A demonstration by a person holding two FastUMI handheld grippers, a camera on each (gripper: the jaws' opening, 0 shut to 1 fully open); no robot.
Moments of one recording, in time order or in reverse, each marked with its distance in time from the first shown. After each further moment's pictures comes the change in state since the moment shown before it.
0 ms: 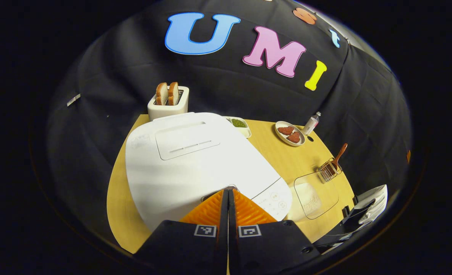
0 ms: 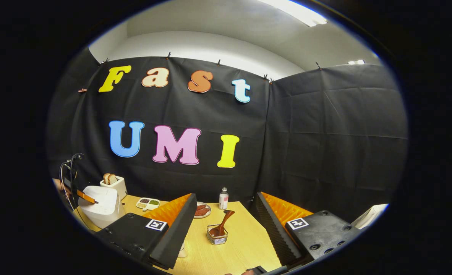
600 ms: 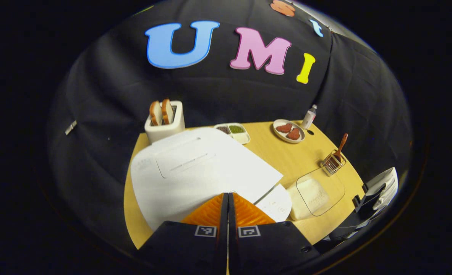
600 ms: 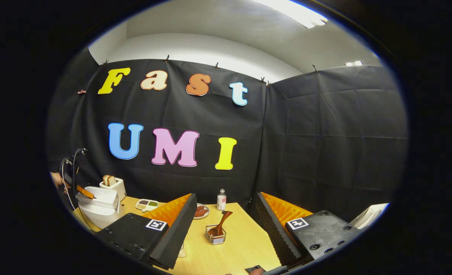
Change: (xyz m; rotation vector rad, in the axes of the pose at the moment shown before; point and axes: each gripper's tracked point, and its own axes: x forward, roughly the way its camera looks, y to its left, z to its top) left arm -0.026 -0.003 0.055 0.209 -0.118 0.064; right arm -0.014 -0.004 0.008 -0.007 -0.023 -0.013
